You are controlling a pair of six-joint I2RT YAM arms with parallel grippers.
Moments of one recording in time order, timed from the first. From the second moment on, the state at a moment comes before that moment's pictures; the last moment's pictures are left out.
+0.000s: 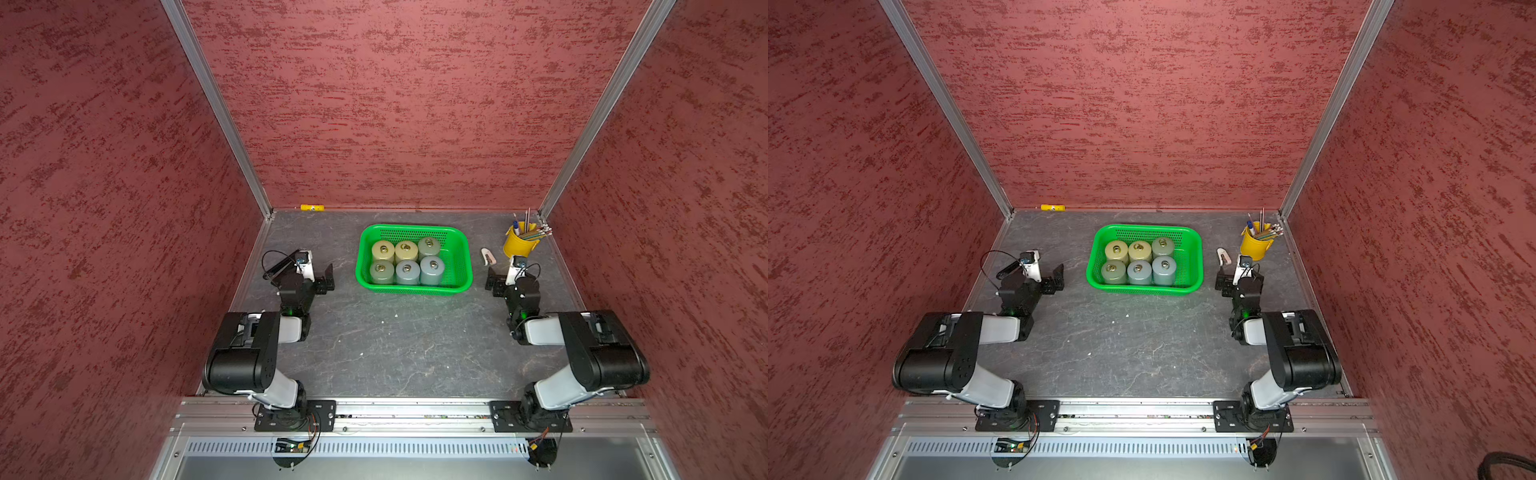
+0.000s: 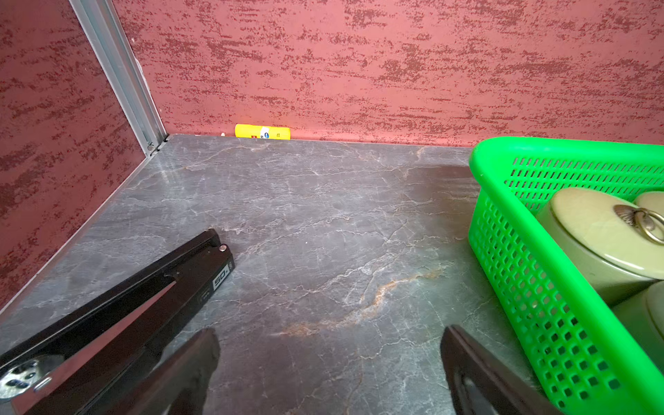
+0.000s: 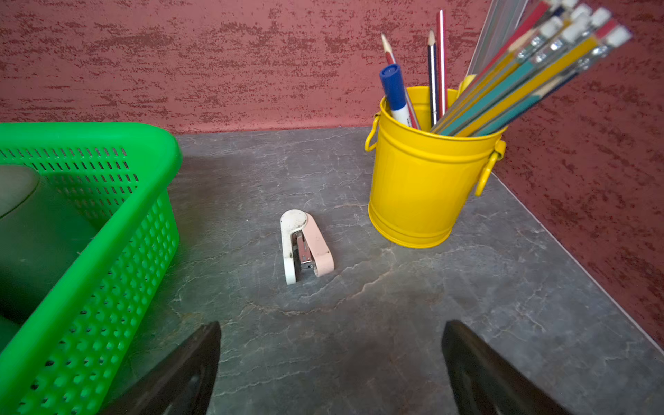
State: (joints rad) left arm 0.02 1.54 0.37 0.90 0.07 -0.05; right arm 0.04 1.56 0.36 0.94 0.14 0.06
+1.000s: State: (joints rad) left arm -0.02 1.19 0.44 0.61 -0.02 -0.10; right arm 0.05 1.27 0.81 0.25 0.03 0.07
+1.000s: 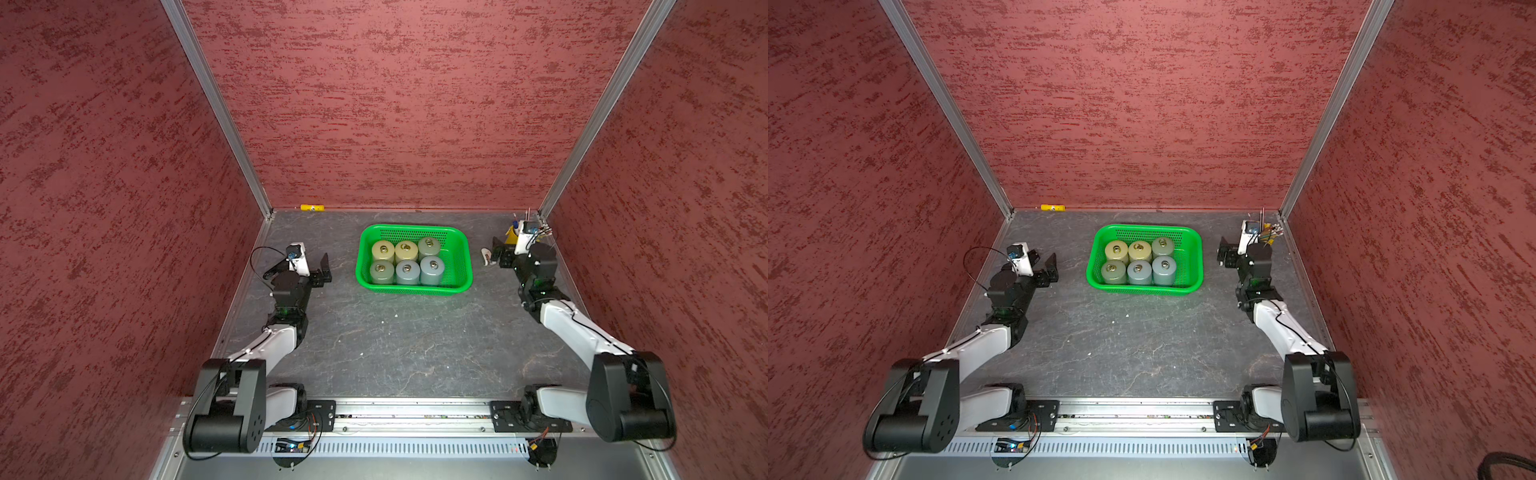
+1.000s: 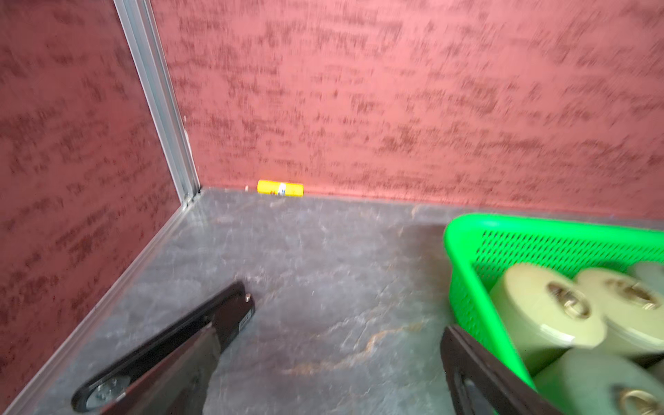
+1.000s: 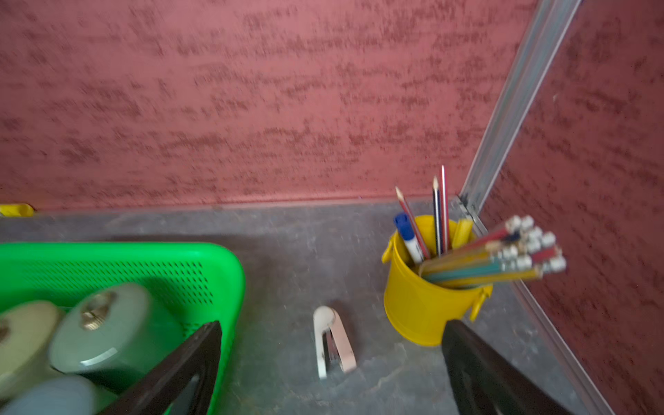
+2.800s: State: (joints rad) left arm -0.39 1.34 0.88 0.02 0.16 -0.13; right arm 0.48 2.03 1.76 -0.94 -0.01 0.41
